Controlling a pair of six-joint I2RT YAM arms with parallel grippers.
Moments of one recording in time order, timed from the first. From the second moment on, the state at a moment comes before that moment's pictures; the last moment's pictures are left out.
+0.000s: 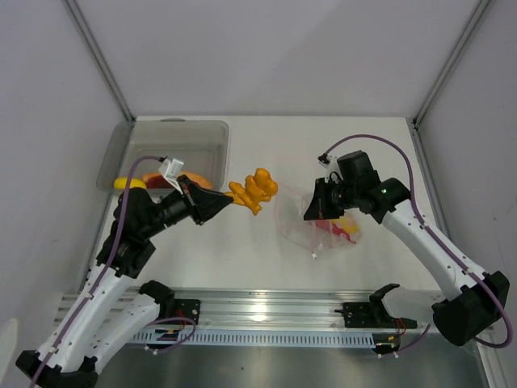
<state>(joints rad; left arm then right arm) -0.38 0.66 0.78 -0.16 0.53 -0.58 0.51 1.20 1.15 -0.80 -0.42 0.44</state>
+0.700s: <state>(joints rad) -0.75 0.88 0.88 -0.23 0.21 -0.72 0.54 1.11 1.26 -0.90 -0.34 0.44</state>
